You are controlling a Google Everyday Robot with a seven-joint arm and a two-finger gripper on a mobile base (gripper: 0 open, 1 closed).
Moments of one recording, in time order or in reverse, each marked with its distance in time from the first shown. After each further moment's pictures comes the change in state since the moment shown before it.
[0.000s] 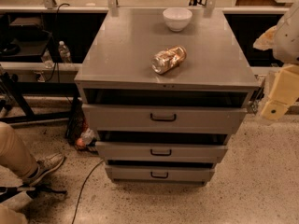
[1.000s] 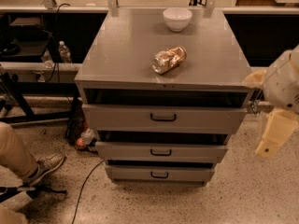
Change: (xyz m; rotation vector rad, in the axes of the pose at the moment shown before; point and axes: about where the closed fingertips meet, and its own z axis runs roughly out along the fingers) arm 0.020 0.044 0.062 -0.110 -0.068 -0.030
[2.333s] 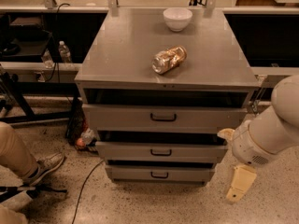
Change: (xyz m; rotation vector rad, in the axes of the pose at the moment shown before) arm 0.028 0.053 0.153 -0.141 -0.065 0.019
